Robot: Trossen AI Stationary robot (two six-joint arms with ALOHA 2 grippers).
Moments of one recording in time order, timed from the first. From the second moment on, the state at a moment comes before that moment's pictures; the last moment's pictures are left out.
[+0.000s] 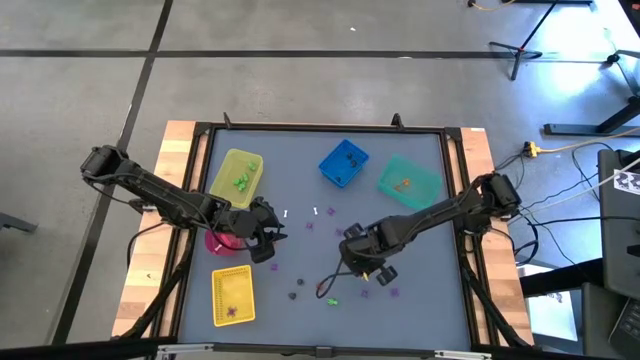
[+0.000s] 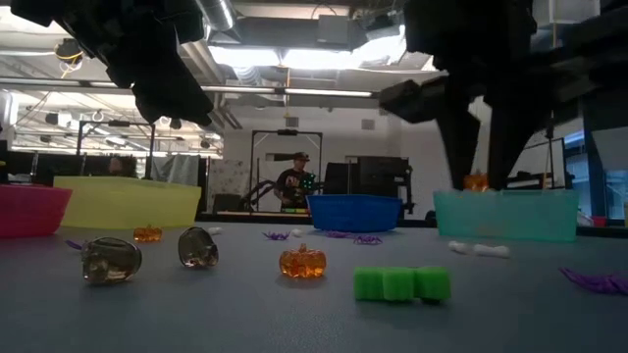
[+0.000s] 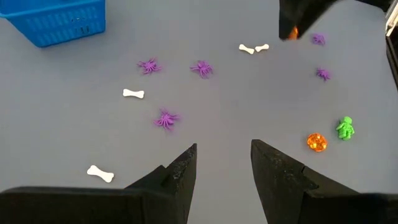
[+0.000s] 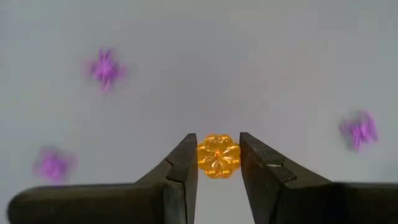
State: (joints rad) left arm -0.31 1.19 0.61 -0.10 -0.34 -0.54; right arm 0.33 1.81 1.29 -0.83 -0.08 -0.32
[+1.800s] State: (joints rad) left arm -0.31 1.19 0.61 -0.10 -0.38 -0.54; right arm -0.48 1.28 0.89 -1.04 0.11 -0.35
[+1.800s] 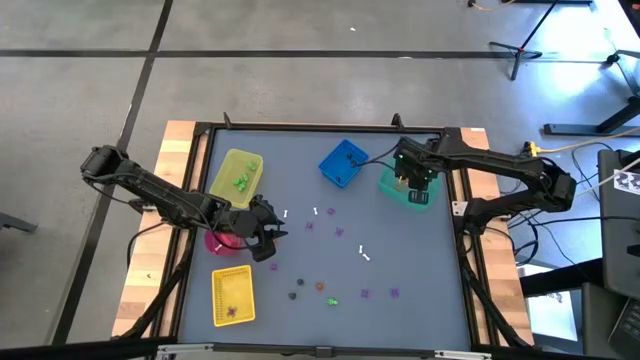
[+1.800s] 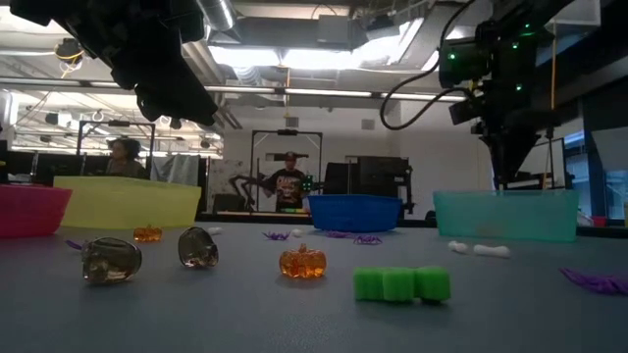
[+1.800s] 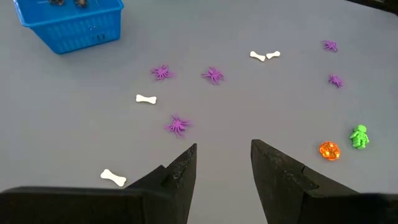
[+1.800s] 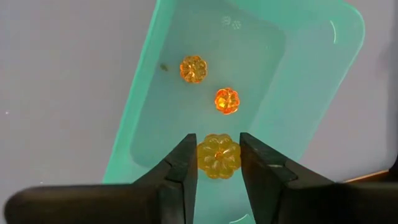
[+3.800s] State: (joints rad) left arm -0.45 1.71 0.86 0.19 -0.10 -0.15; right arm -0.48 1.28 0.89 -0.97 0.11 -0.35
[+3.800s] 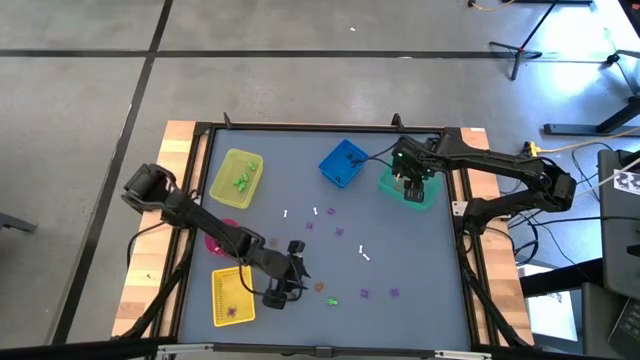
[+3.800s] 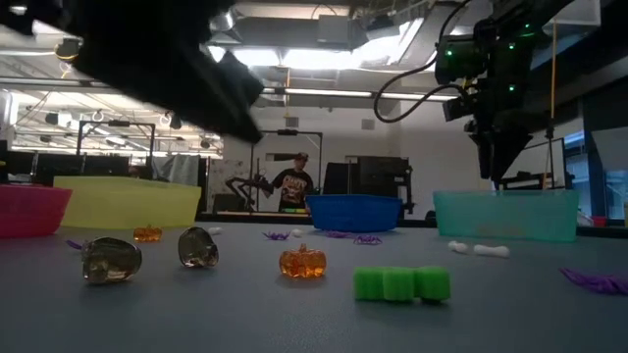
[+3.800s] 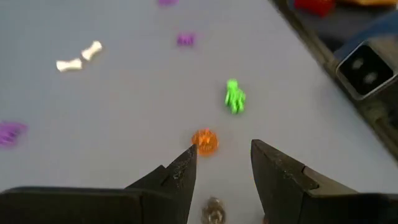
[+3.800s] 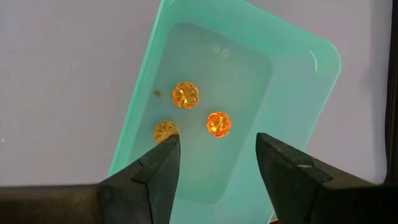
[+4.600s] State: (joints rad) left arm -0.45 1.76 0.86 0.09 -0.09 -0.15; right arm -0.48 1.28 0.89 -0.96 0.11 -0.35
